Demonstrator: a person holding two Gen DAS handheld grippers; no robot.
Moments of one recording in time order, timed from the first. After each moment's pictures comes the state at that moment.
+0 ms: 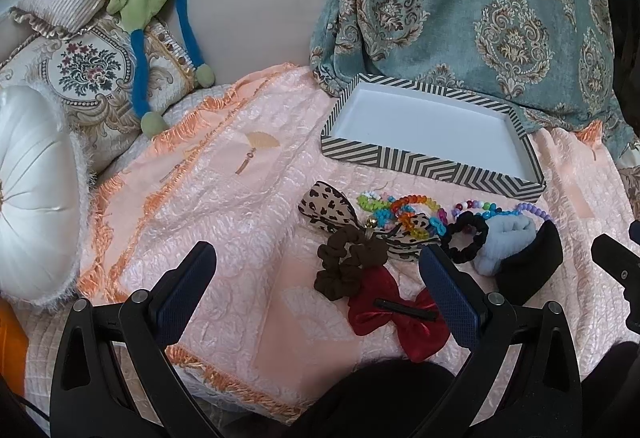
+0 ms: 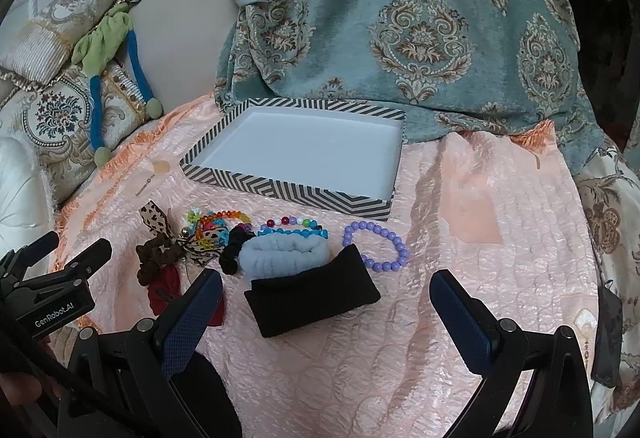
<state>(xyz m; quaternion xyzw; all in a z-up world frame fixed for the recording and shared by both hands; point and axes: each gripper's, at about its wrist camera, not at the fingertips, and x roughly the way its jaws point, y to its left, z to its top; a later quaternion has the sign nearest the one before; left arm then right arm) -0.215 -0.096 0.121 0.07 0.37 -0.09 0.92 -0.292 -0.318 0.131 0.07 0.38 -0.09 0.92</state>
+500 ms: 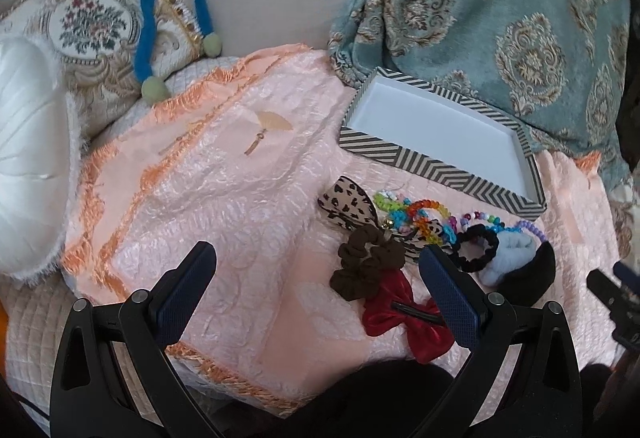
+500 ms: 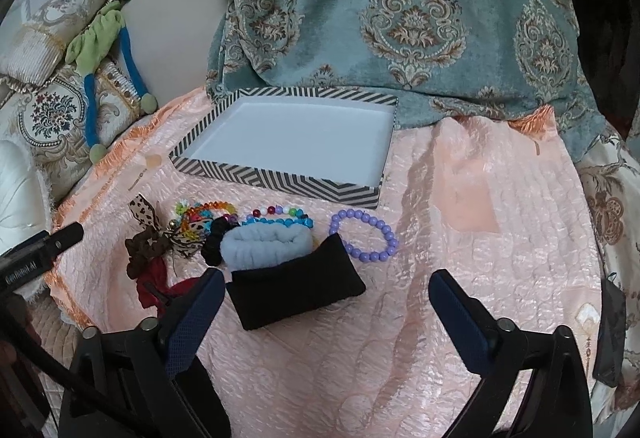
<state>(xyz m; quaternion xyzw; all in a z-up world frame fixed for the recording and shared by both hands) -0.191 -0.060 0.120 0.00 0.41 -0.09 0.91 -0.292 -0.339 0.119 0.08 0.40 -0.08 0.91</state>
